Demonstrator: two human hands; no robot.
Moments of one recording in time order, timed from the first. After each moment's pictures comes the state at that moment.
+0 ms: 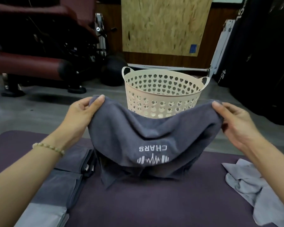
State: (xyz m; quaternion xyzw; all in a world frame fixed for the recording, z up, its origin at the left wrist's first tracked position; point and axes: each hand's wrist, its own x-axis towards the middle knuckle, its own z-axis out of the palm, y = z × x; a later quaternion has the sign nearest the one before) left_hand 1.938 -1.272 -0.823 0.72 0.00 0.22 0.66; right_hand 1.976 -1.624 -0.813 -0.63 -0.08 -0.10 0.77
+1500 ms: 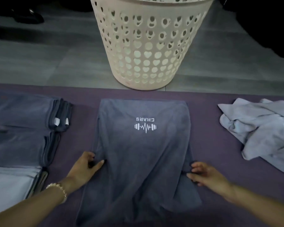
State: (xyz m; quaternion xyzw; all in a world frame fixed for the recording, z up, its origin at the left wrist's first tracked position) left_hand 1.880 -1.283 -1.147 0.88 0.20 -0.20 0.39; right_hand 1.881 -1.687 -1.120 -0.79 0.22 0.30 0.49
